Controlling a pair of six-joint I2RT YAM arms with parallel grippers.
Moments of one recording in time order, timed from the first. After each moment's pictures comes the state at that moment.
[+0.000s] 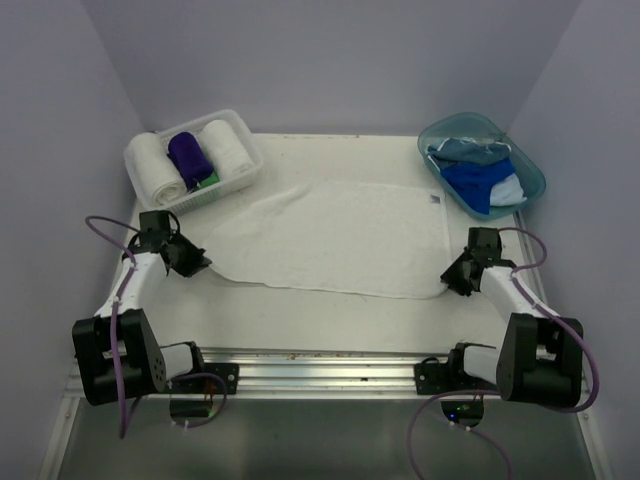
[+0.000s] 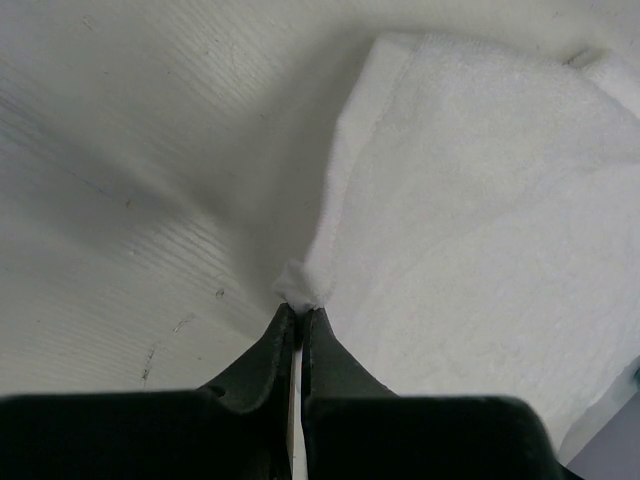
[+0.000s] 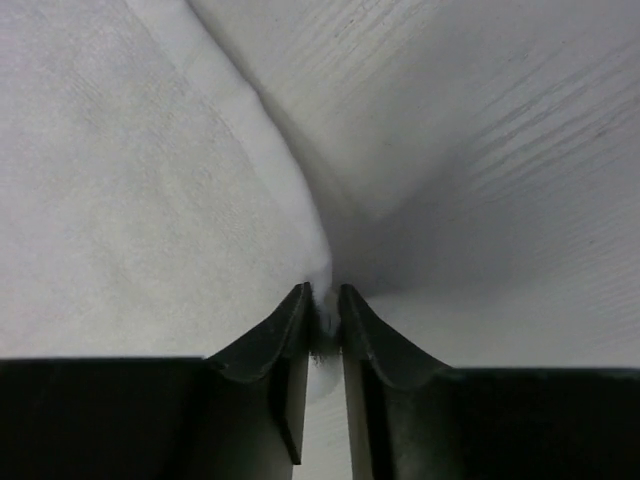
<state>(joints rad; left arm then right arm) 0.22 1.24 0.69 -0.50 0.18 -0.75 -0.12 1.22 0.55 -0.42 0.05 0.66</state>
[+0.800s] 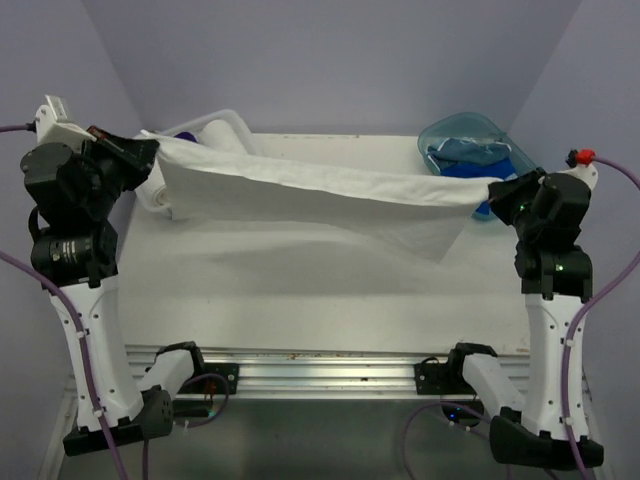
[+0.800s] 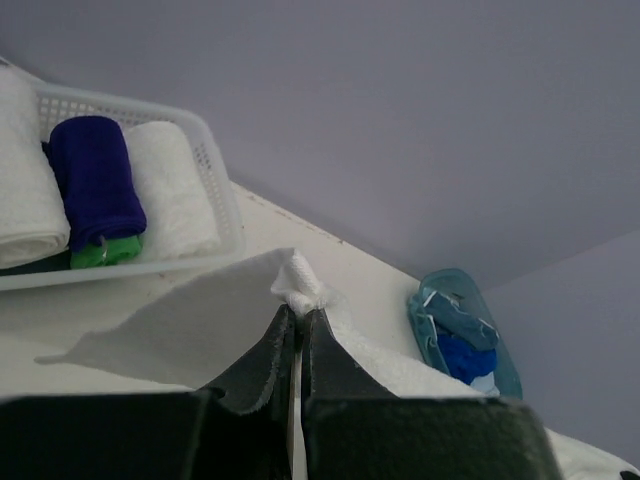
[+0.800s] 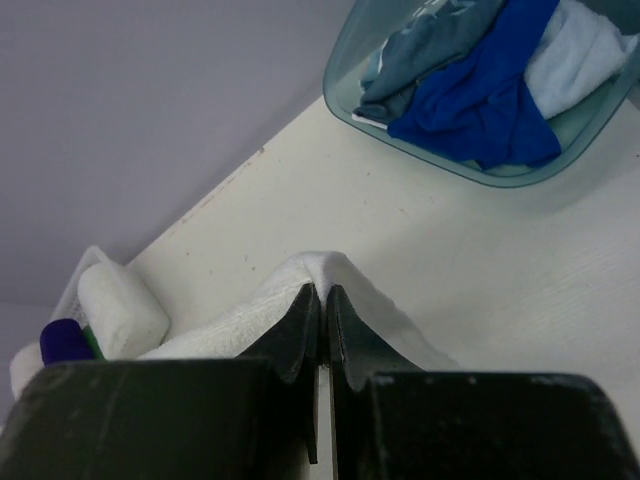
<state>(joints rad) 0.22 1.03 1.54 -0.67 0.26 -0.67 -0.12 0.90 1.23 -0.66 0.06 0.67</state>
